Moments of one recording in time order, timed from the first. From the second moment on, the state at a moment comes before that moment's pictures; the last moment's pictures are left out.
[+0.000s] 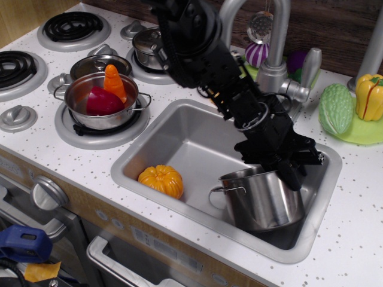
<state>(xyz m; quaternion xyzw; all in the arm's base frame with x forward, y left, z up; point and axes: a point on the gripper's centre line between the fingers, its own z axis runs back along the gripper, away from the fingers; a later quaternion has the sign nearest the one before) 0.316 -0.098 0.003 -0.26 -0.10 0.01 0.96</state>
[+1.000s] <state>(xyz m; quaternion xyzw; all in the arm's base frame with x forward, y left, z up) 0.309 -0.083 -0.020 -0.04 -0.19 -0.13 0.97</state>
